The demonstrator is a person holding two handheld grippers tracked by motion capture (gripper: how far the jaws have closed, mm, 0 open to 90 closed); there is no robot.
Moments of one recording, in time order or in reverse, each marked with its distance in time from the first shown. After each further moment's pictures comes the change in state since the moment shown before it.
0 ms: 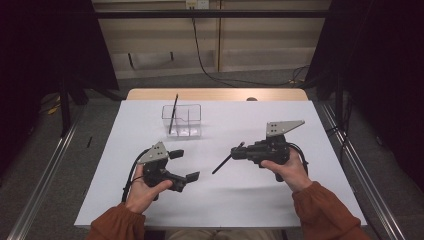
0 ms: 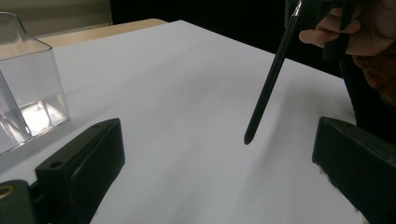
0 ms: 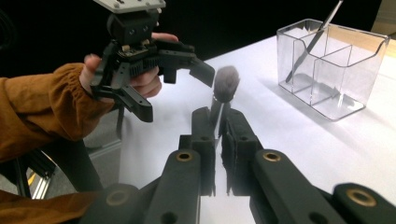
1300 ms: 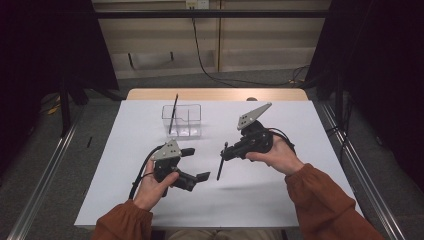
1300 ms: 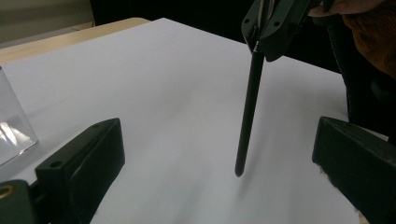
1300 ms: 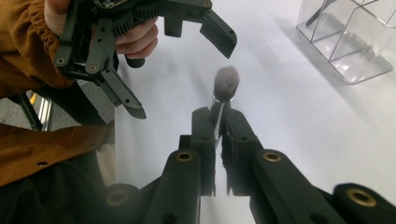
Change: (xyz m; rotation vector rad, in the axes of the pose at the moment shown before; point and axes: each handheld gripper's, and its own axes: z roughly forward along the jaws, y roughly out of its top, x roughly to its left) left arm -0.010 0.013 0.024 0.035 -0.052 0.052; right arm 0.002 0.046 0.037 0.390 0.006 -0.058
